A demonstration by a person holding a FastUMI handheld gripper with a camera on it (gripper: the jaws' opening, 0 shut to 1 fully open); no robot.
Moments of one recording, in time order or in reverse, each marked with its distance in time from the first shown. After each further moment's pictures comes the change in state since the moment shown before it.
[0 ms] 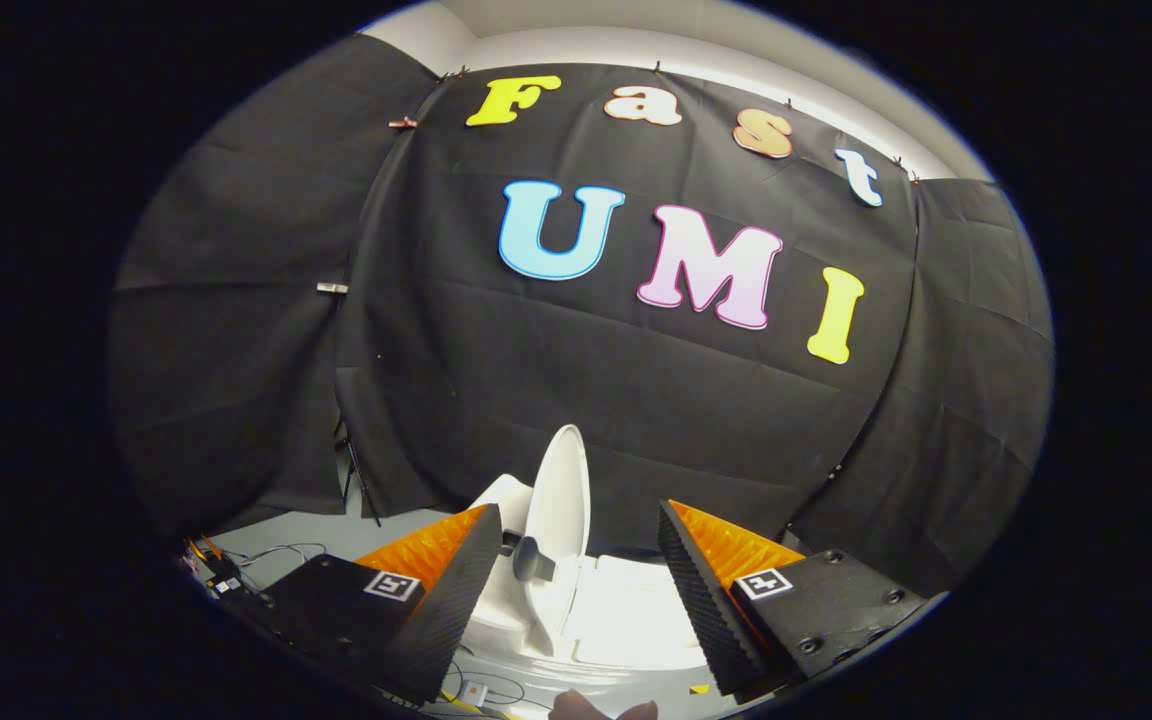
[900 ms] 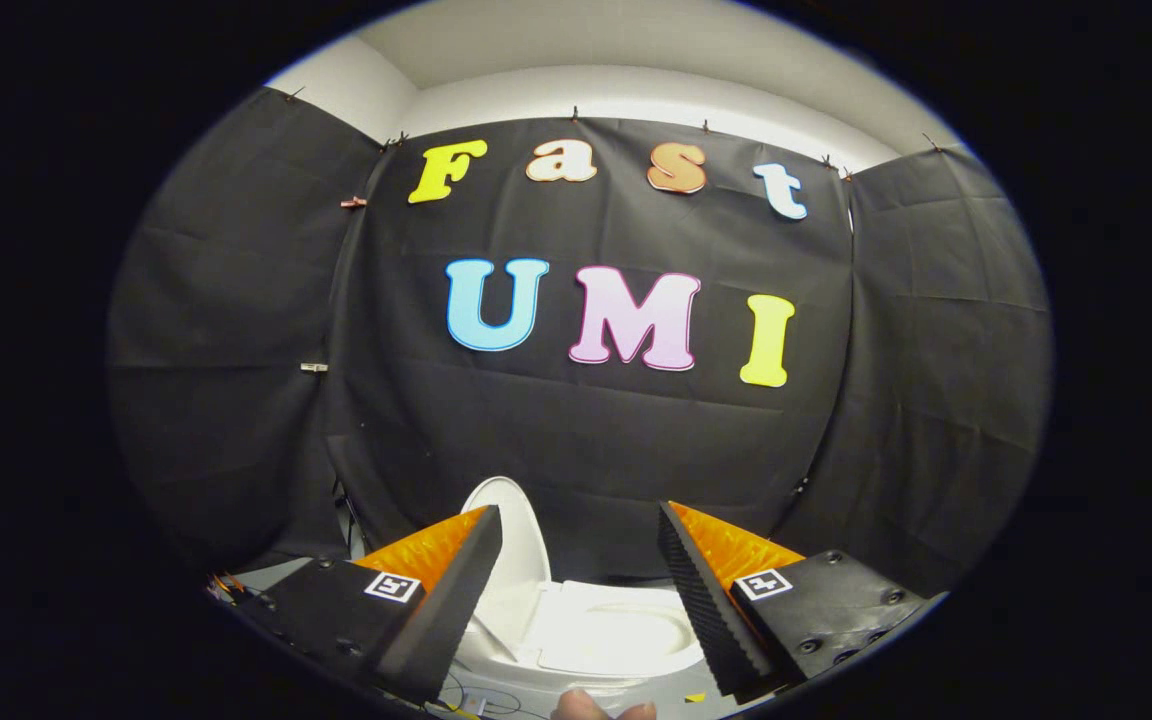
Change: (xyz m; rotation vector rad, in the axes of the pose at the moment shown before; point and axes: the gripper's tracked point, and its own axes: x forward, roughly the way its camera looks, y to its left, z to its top) arm -0.101 -0.140 0.050 0.111 -0.144 -0.025
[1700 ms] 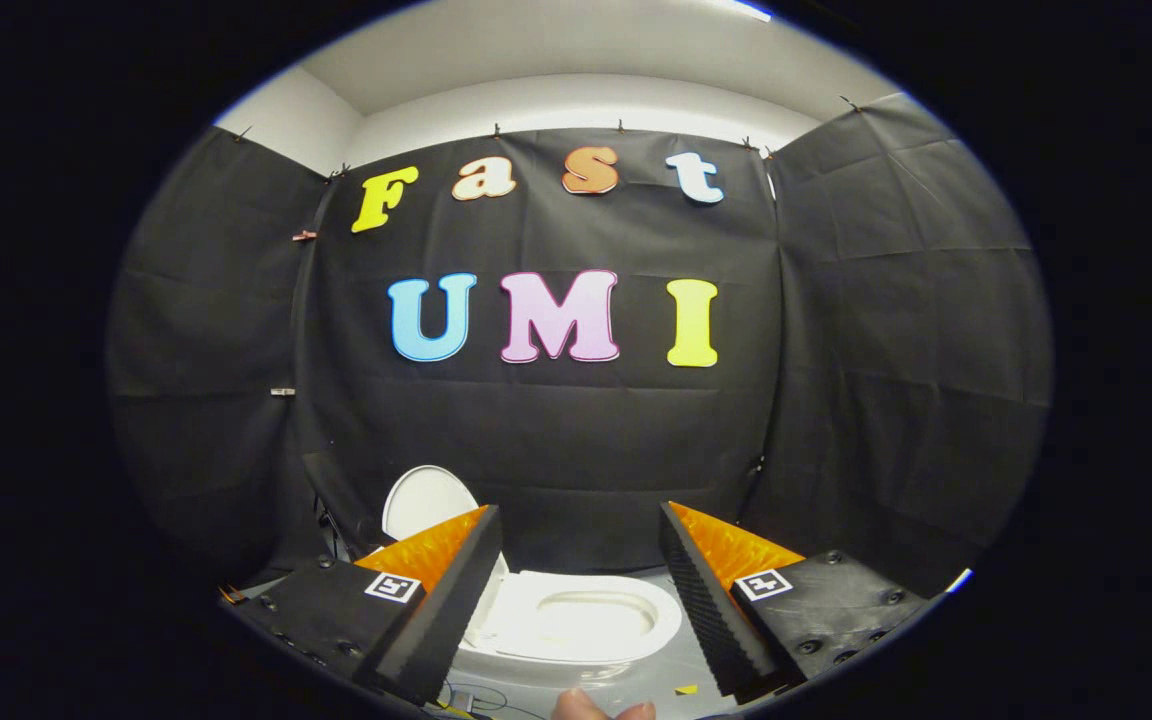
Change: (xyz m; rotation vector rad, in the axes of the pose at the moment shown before) arm -0.062 -0.138 -0.040 0.120 -0.024 -0.079
